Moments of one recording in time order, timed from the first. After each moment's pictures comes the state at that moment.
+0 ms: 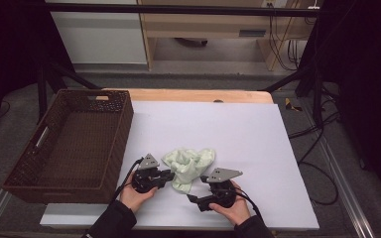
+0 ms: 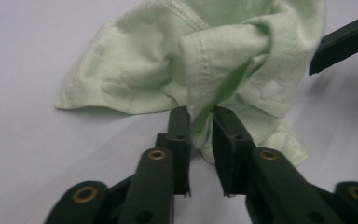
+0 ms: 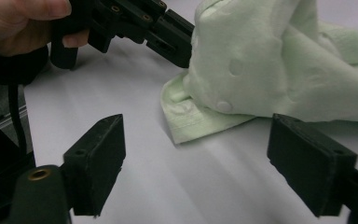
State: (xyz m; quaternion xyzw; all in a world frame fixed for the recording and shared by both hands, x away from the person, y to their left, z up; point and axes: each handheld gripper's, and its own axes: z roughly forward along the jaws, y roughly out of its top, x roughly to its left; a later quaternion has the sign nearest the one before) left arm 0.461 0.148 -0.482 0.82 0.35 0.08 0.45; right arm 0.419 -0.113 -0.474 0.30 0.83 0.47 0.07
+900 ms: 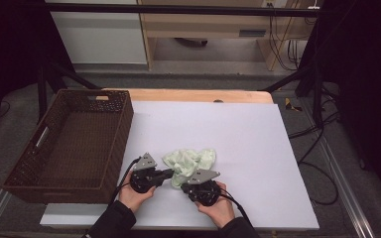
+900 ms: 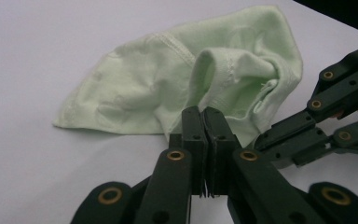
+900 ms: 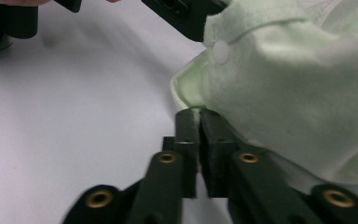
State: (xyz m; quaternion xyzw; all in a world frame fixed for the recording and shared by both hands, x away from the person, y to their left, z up) left arm 0.454 0.152 -0.468 0.81 0.33 0.08 0.48; right arm 0.423 -0.072 -0.481 0.28 0.86 0.41 0.12
